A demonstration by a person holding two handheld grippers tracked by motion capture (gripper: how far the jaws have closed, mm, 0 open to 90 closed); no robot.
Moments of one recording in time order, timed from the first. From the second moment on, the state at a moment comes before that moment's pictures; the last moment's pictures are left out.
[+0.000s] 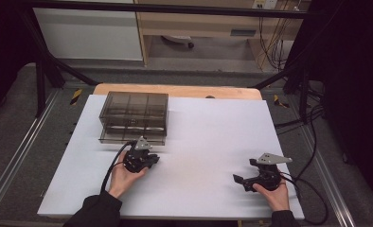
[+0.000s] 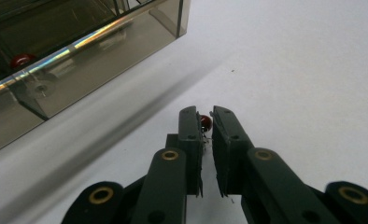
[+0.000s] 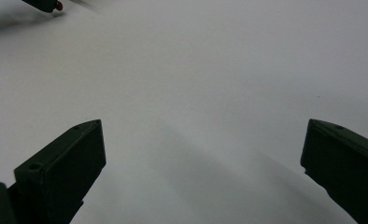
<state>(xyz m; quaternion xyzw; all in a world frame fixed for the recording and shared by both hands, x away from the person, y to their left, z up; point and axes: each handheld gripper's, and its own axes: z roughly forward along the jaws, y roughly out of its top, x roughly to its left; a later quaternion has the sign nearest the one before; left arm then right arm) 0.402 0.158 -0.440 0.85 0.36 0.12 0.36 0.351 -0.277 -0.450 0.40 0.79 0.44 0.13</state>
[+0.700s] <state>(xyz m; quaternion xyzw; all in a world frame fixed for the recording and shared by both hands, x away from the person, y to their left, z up) 0.393 0.171 -0.426 0.85 0.36 0.11 0.37 0.351 -0.278 -0.450 0.40 0.79 0.44 0.13</state>
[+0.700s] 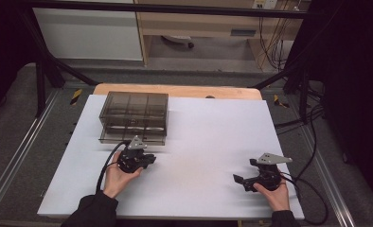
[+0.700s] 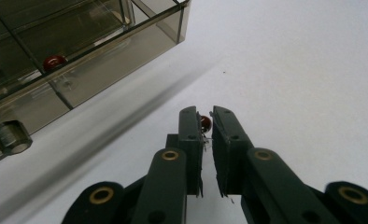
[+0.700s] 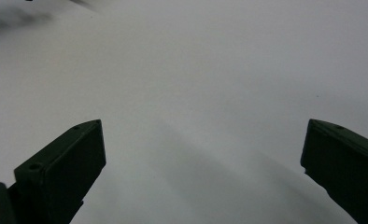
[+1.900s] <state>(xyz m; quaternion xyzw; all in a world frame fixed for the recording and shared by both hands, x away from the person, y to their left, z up) 0.388 0.191 -0.386 0.84 0.37 0.11 0.39 0.351 -0.278 -0.450 0.40 0.79 0.44 0.13</state>
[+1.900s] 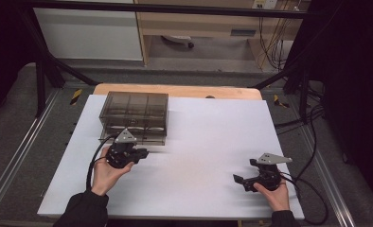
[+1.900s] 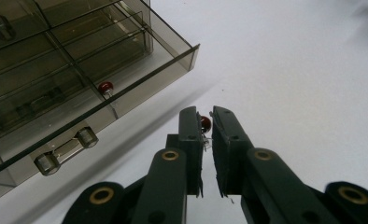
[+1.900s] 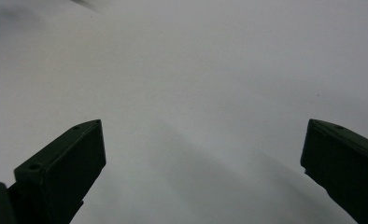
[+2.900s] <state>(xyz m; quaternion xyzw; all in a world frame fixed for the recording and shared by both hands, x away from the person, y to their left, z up) 0.423 0.180 -0.360 0.84 0.37 0.13 0.38 0.351 -0.278 -0.450 0.40 0.79 0.44 0.13</state>
